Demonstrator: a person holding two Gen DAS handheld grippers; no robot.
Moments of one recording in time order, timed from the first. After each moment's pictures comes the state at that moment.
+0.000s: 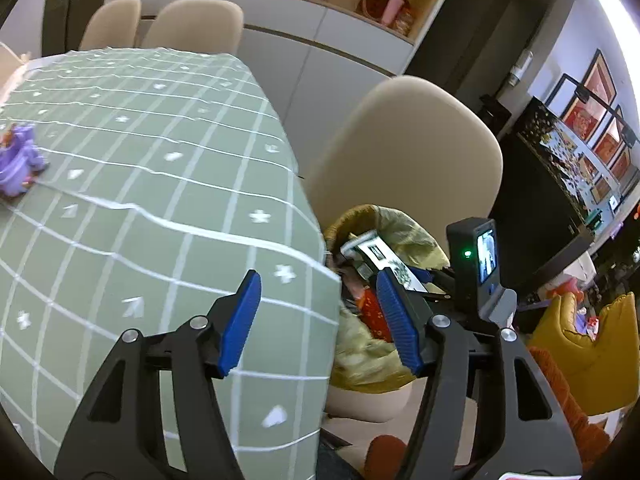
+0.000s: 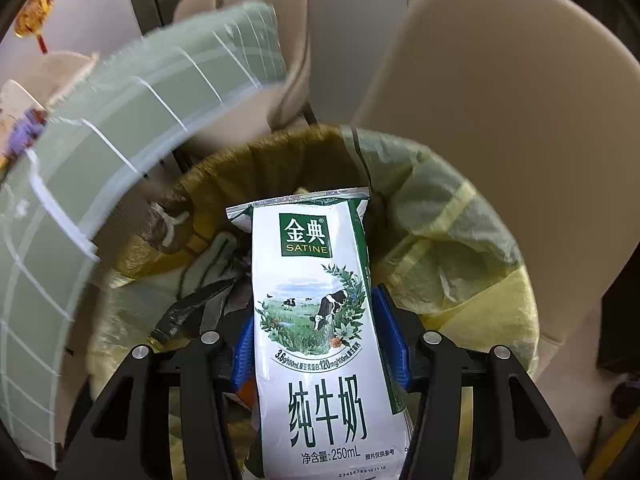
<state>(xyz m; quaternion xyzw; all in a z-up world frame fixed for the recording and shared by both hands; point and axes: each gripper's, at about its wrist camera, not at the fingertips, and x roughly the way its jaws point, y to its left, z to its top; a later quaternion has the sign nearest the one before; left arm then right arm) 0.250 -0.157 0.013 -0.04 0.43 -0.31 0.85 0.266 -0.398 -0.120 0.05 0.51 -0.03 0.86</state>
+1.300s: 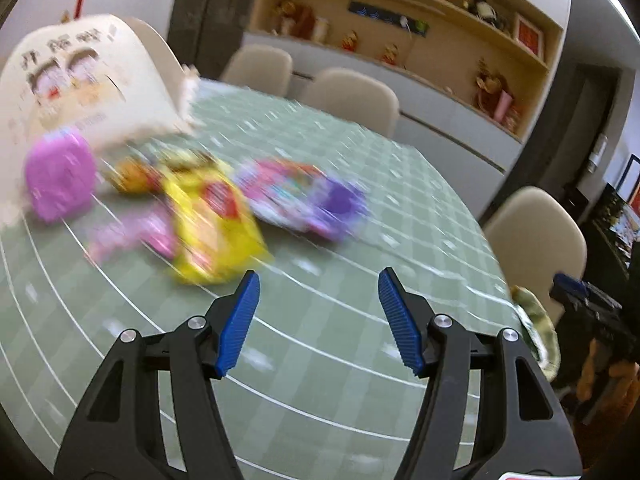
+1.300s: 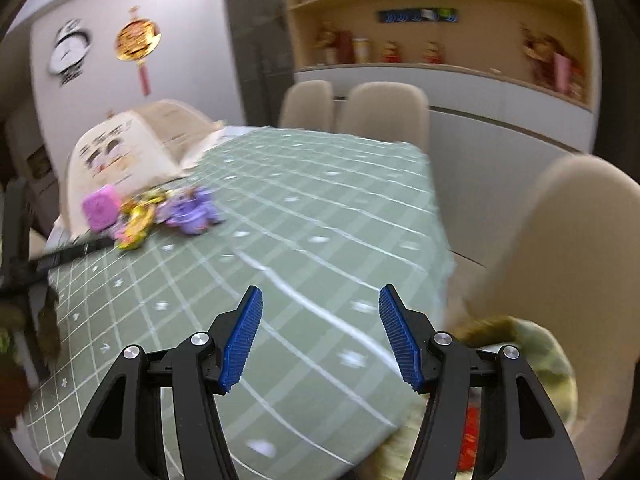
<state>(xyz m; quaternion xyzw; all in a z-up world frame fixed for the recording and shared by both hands) 0.276 0.123 0.039 -0.09 0.33 -0.13 0.93 0.236 -0.208 0.043 0.02 0.32 0.12 0.94</state>
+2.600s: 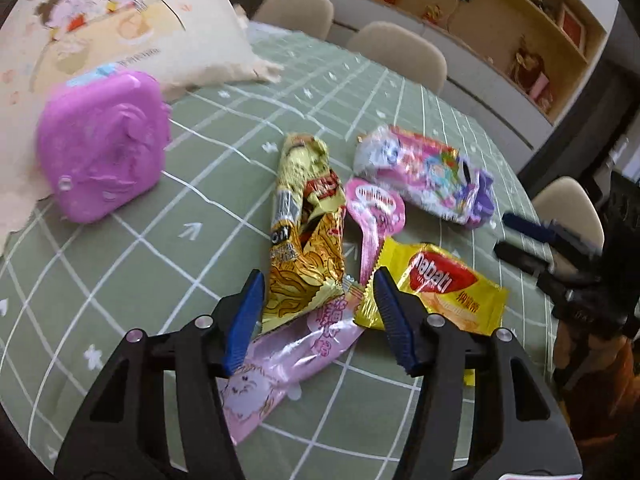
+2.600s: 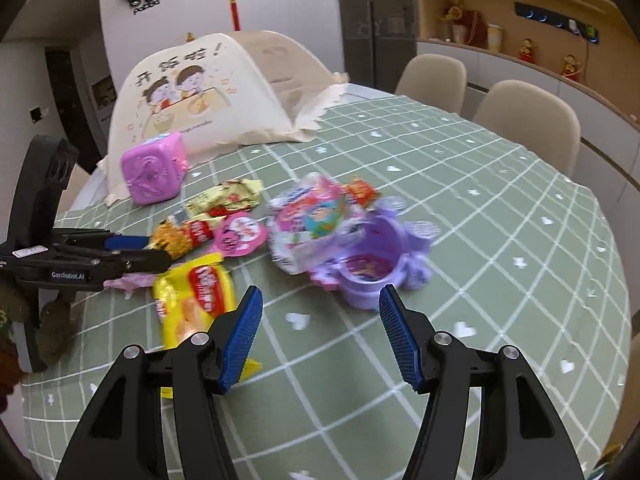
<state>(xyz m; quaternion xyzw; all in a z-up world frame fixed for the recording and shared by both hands) 0.332 0.228 -0.001 -0.10 0.43 -0.12 0.89 0.359 -0.006 0.013 -0.05 0.37 0.27 0.89</state>
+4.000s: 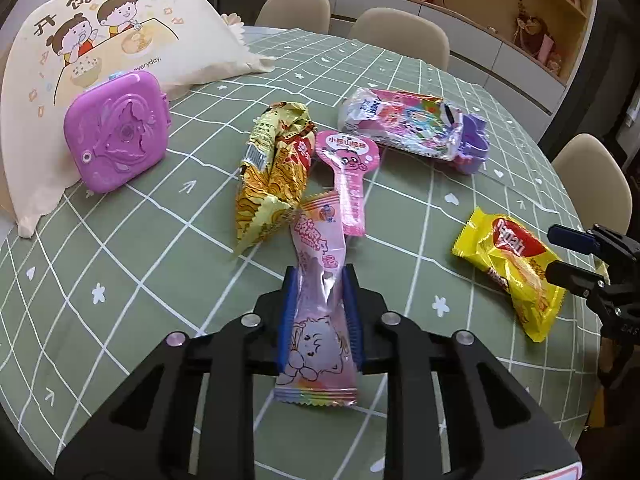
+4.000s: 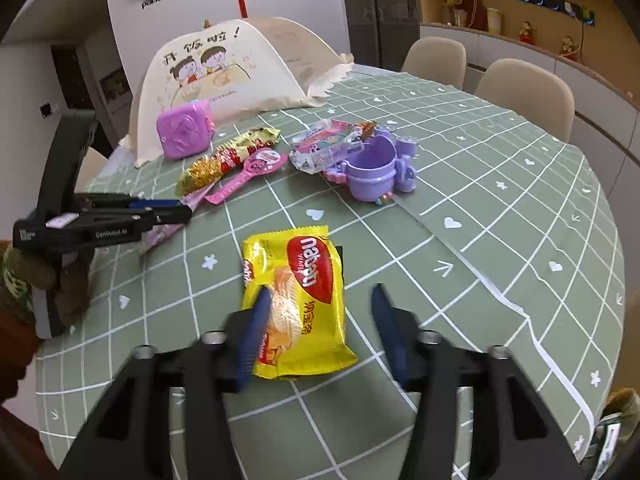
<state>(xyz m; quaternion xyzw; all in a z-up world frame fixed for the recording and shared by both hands) 0.296 0.191 -0.012 -0.02 0.45 -0.09 0.89 0.292 -0.050 0.003 -0.03 0.39 0.28 0.88</state>
